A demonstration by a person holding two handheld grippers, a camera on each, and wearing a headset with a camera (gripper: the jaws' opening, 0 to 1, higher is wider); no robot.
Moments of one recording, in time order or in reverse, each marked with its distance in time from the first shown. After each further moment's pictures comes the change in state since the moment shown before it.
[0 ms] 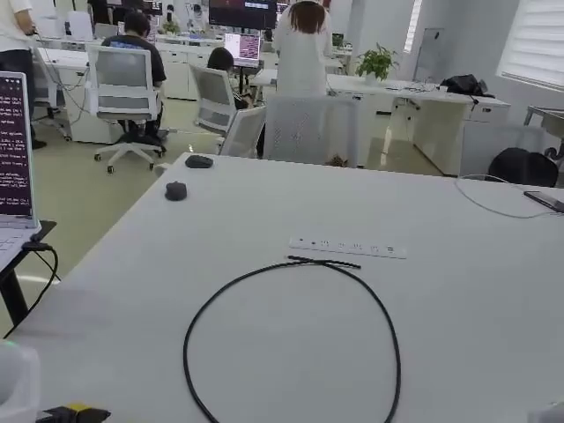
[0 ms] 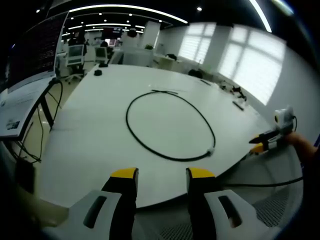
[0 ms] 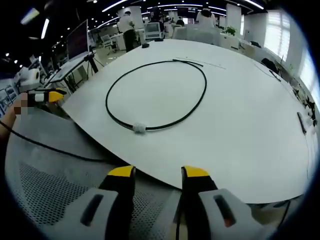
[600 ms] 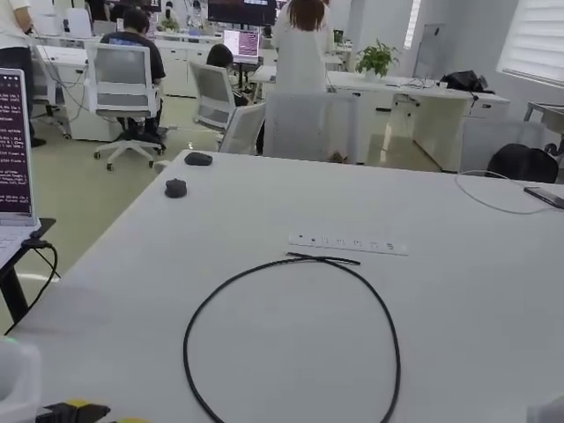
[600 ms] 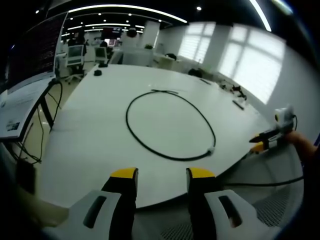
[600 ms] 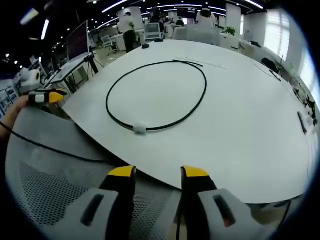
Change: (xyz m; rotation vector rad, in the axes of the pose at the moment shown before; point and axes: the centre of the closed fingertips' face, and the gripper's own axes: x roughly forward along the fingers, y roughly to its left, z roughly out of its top) left arm 0.001 -0.001 0.000 0.012 0.005 0.001; right arm 0.000 0.000 0.001 0.004 -0.006 0.005
